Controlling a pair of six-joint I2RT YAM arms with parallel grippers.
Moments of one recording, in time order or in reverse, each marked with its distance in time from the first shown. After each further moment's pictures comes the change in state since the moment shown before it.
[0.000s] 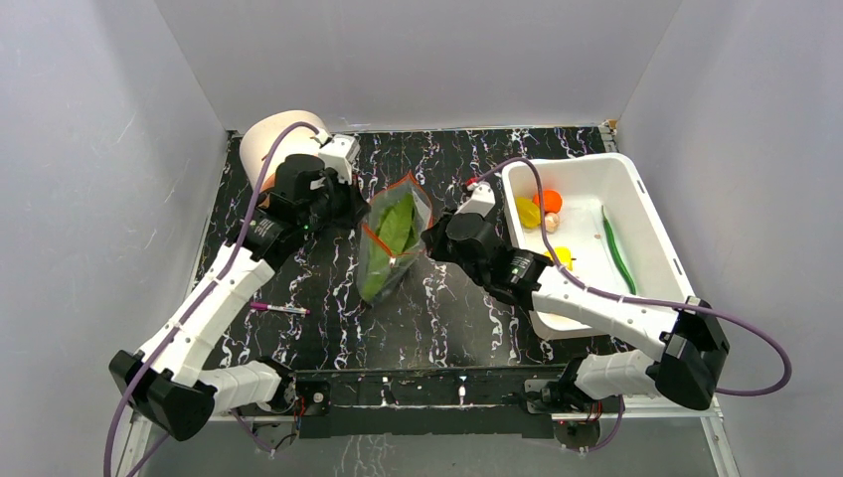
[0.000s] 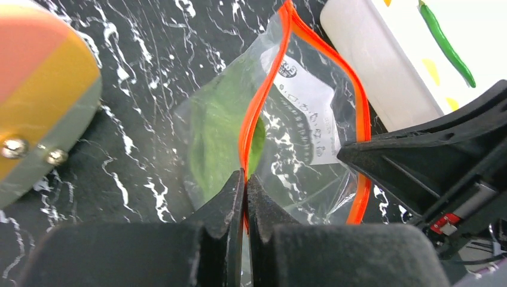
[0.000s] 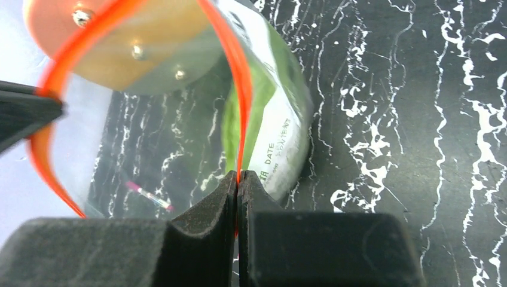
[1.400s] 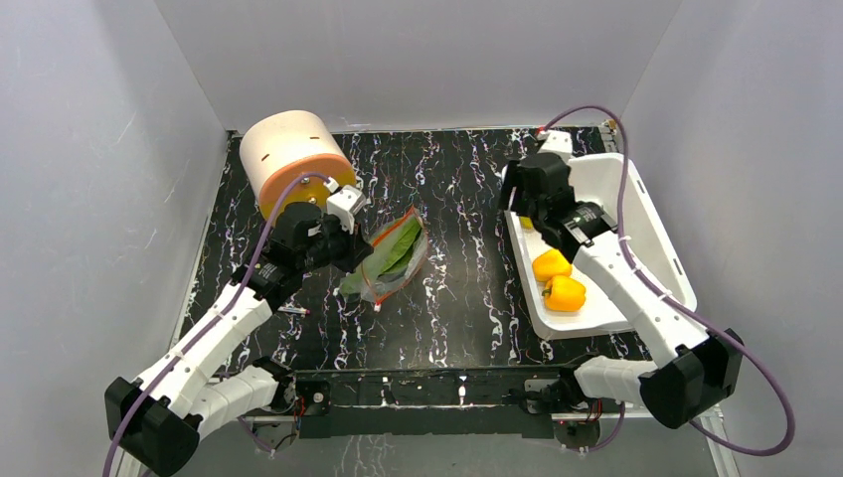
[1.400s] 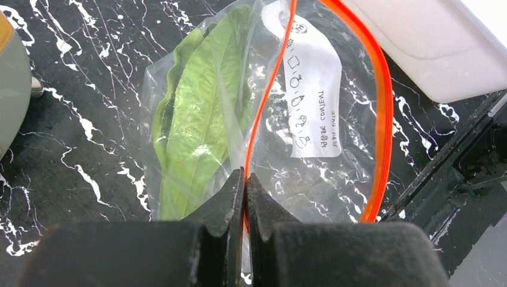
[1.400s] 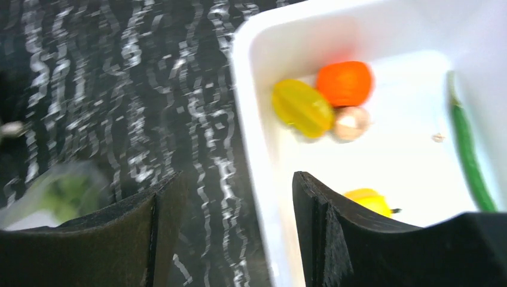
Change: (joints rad) left arm 0.000 -0.209 -0.395 0.212 0.155 0.146; right arm -0.449 -0.062 0.201 -0.403 -0.026 -0.392
